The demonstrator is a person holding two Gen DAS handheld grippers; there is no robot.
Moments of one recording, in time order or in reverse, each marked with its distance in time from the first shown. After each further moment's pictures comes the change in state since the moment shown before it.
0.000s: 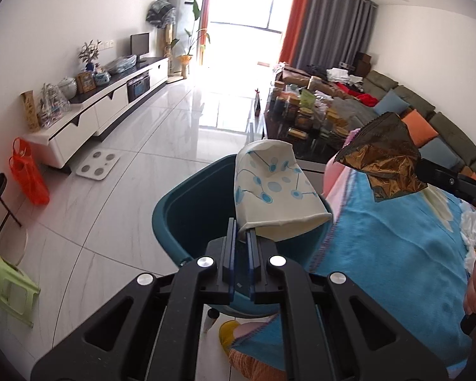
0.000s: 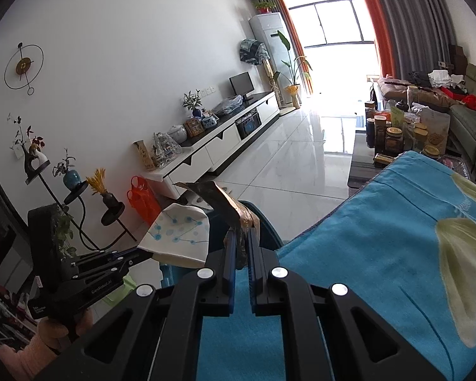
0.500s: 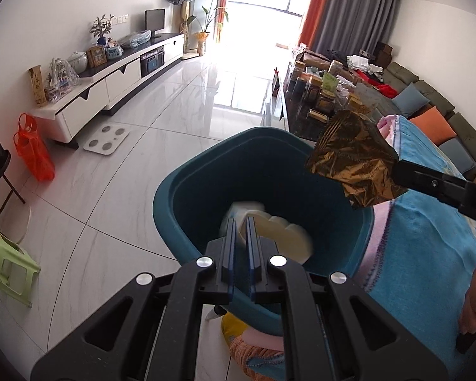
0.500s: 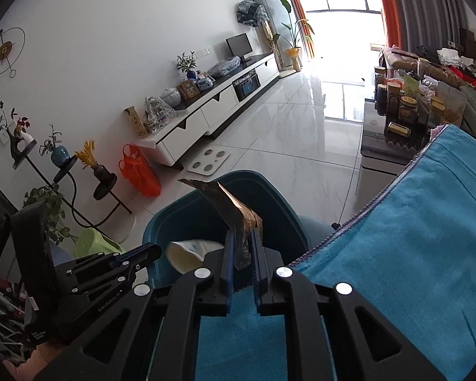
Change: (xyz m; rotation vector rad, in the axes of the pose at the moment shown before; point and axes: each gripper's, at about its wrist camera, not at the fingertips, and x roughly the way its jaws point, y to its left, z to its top) left arm 0.062 0.008 -0.006 -0.063 0.096 0.059; right arm 0.088 0.015 0.004 0.011 0.183 -0.026
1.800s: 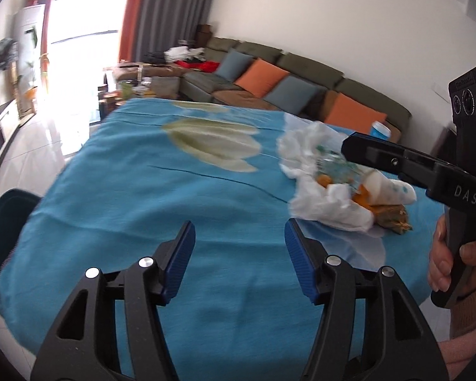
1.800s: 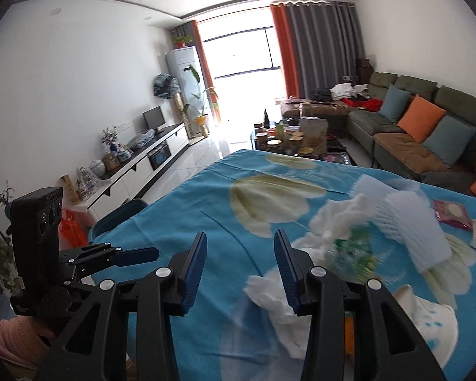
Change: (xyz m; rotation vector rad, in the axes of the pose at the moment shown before) left arm -0.093 -0.276 -0.096 0.535 -0.014 -0.636; right arm -0.286 -0.116 -0.168 0.169 -0.359 -0.381
